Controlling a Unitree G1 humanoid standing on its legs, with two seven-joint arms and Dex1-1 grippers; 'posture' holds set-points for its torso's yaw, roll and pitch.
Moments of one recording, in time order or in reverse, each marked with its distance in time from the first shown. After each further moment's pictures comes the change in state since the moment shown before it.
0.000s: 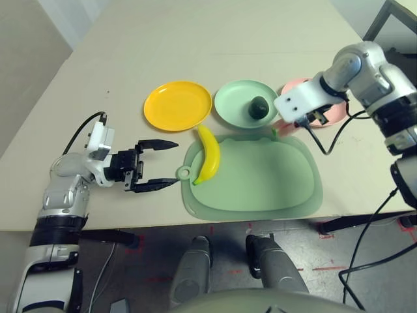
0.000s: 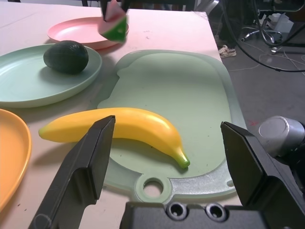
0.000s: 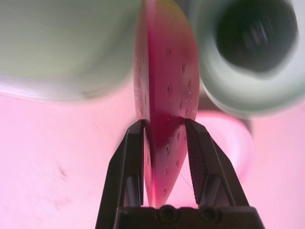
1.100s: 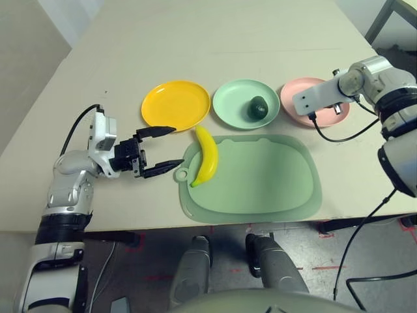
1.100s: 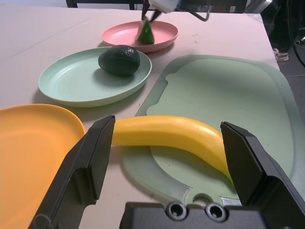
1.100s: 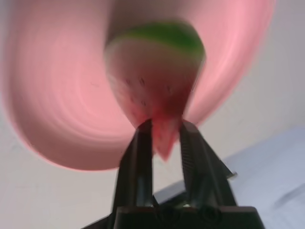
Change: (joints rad) left arm -0.022 -0.029 0.015 -0.010 0.042 -0.021 0.207; right arm -0.045 0.046 0.072 0.424 -0.345 -0.023 -0.623
